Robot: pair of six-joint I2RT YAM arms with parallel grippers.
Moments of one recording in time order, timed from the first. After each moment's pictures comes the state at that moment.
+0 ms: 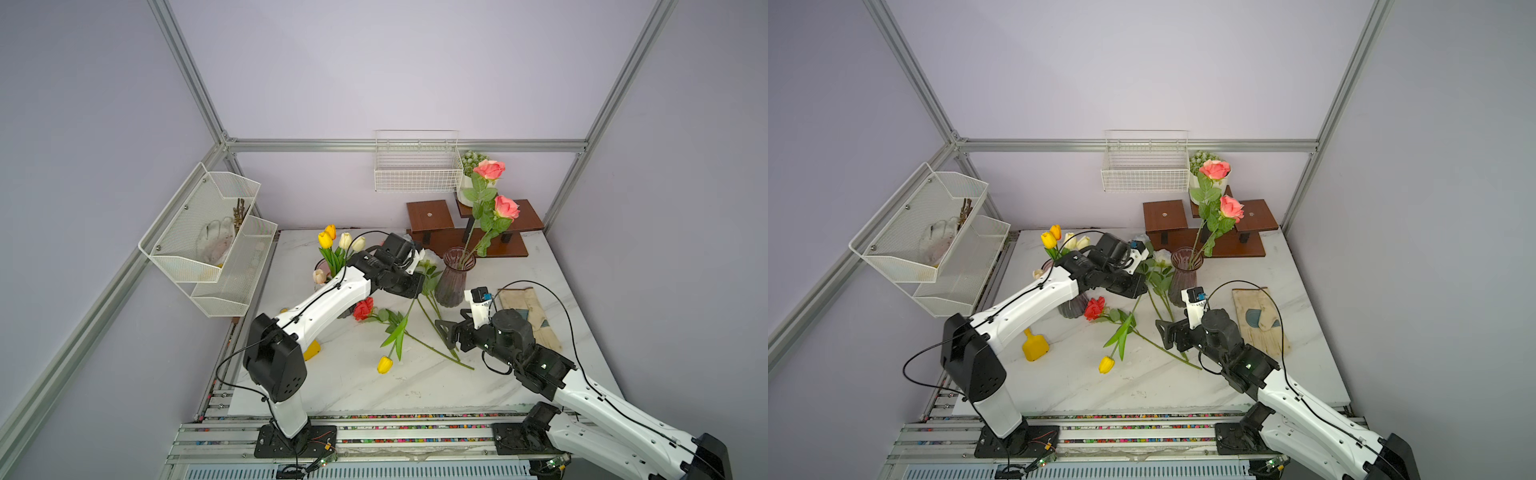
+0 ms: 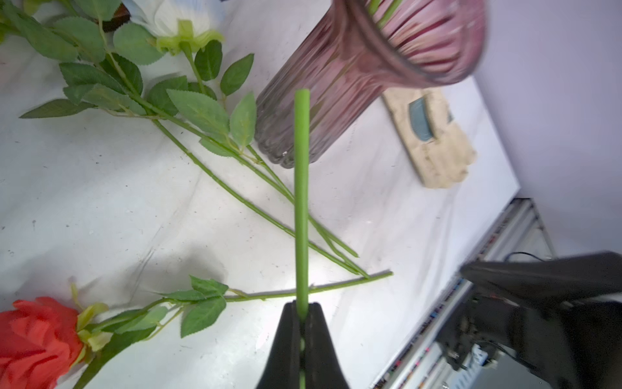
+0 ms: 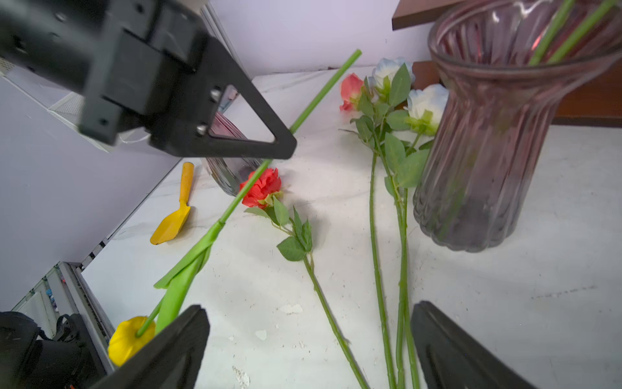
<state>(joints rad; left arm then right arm) -0.62 1.69 1.60 -0.77 0.34 -0.35 0.69 0.83 0.58 -0.09 0.01 0.31</state>
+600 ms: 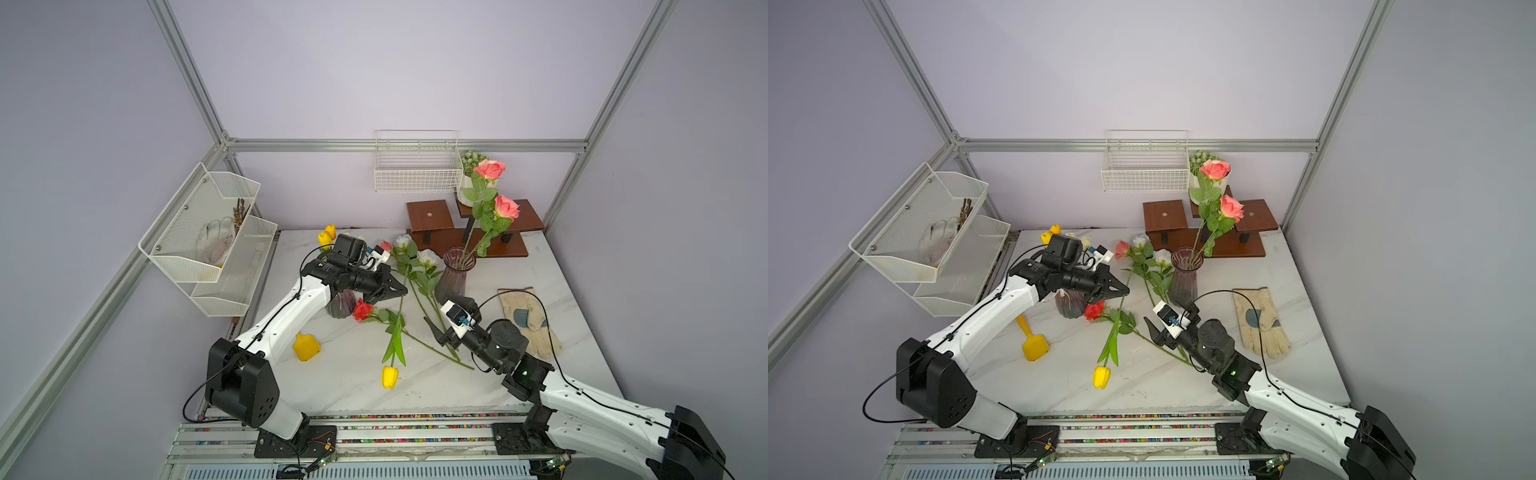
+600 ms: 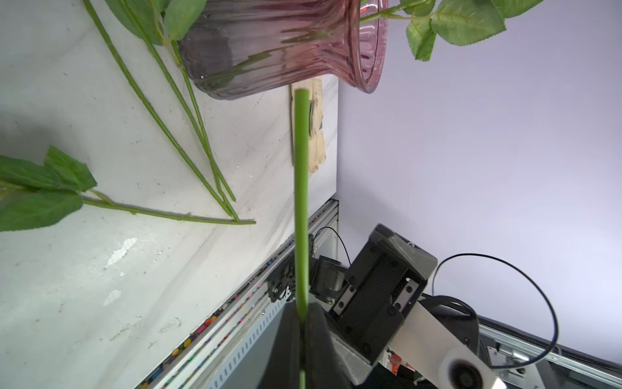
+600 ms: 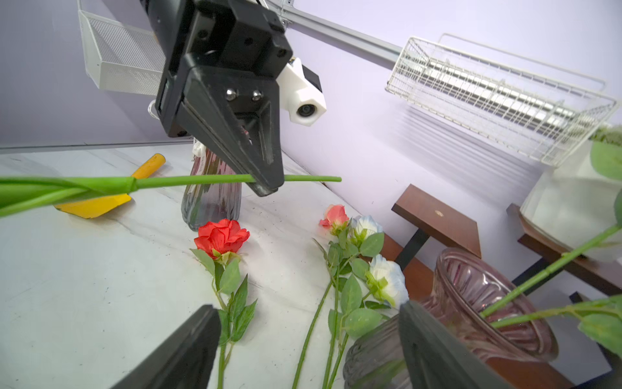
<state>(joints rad) -0.41 1.51 1.34 -0.63 0.87 -0.85 0.83 0.94 0.42 0.51 0.12 -0.42</state>
